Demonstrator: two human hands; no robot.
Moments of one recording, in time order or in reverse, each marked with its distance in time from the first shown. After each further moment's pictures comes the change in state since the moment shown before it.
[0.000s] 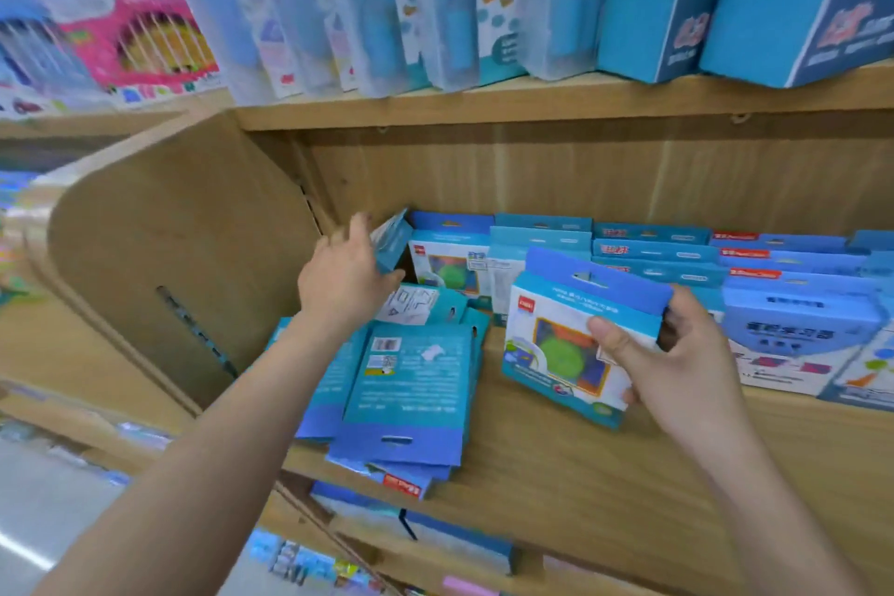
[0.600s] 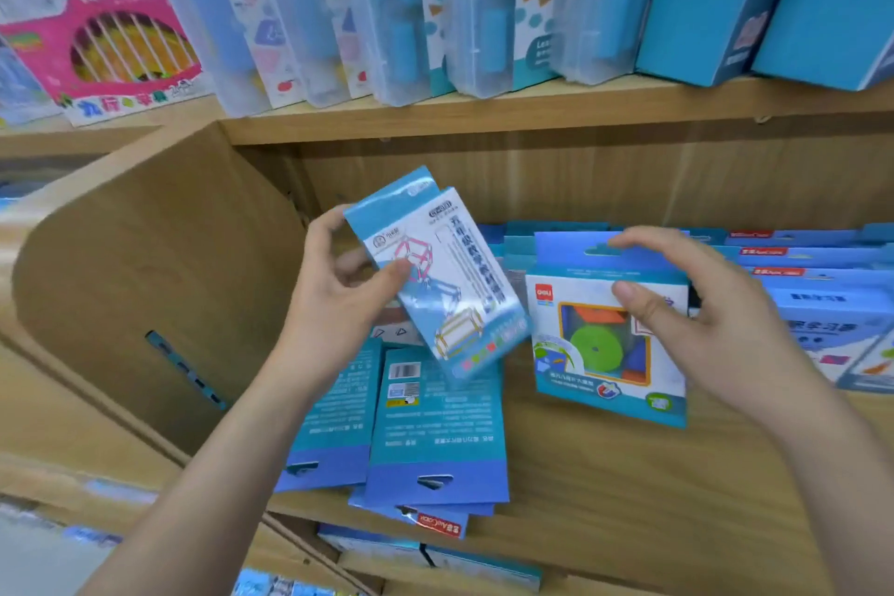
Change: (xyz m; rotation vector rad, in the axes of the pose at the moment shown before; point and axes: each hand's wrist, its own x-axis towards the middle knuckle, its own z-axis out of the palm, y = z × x) left_hand -0.031 -0.008 -0.057 -1.433 -0.193 -0.001; right_hand 0.015 -0.058 0.016 -0.578 -0.142 -0.270
